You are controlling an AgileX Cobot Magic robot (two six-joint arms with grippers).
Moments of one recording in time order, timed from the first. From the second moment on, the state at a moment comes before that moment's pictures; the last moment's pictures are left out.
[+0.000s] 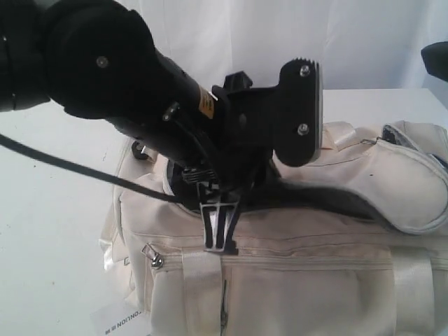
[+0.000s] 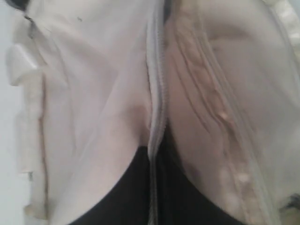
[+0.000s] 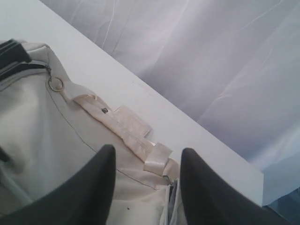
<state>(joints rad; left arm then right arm) -0.99 1.53 -1.30 -0.13 0.66 0.94 0.97 0.74 -0.94 -0.67 0.80 0.25</state>
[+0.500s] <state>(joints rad) -0.78 1.65 -1.30 -0.04 -0.18 0.94 0.97 0.74 -0.94 -0.67 0.80 0.28</state>
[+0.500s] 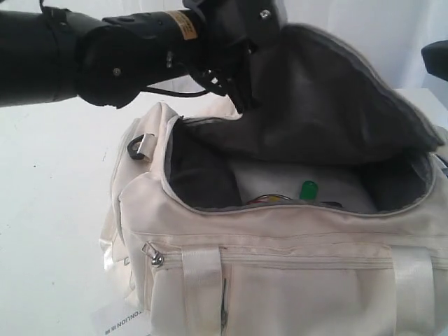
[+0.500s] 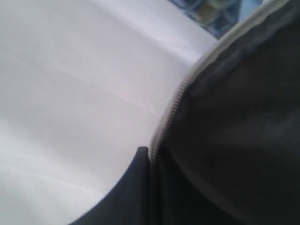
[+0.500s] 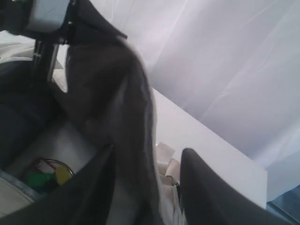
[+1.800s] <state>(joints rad) -0.51 1.78 -1.60 -0.70 0.93 0.98 0.97 0.70 -0.93 -0.68 0.81 0.29</state>
